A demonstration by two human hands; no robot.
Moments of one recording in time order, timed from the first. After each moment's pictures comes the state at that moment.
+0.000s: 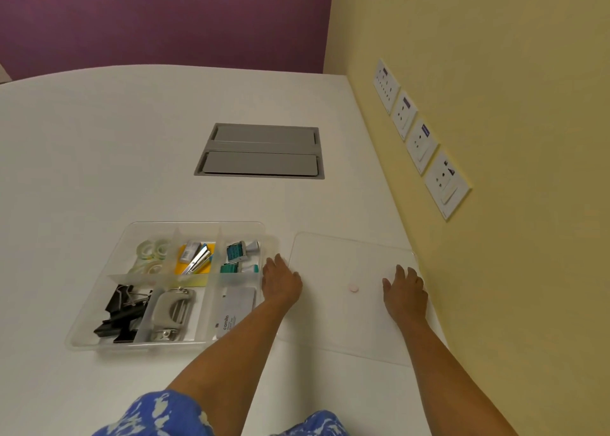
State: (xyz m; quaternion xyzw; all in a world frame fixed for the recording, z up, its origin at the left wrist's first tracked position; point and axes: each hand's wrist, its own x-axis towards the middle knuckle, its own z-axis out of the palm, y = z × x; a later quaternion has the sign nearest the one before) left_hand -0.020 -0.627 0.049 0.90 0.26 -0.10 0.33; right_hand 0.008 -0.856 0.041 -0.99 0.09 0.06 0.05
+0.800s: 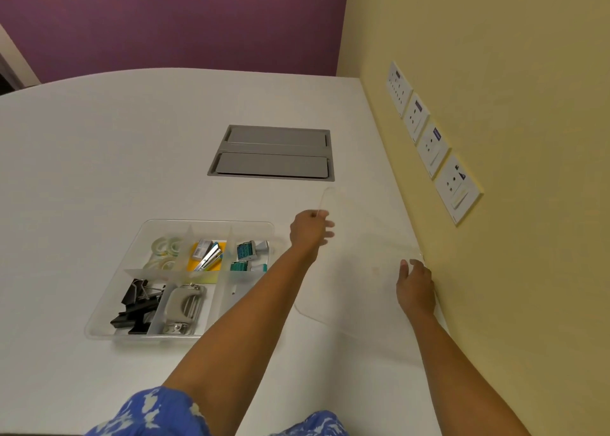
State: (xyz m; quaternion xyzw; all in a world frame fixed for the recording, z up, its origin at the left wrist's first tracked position) left_hand 0.021 -0.642 0.158 0.67 0.27 -0.02 0.69; right_hand 0.022 -0.851 0.058 -0.94 0.16 -0.03 0.30
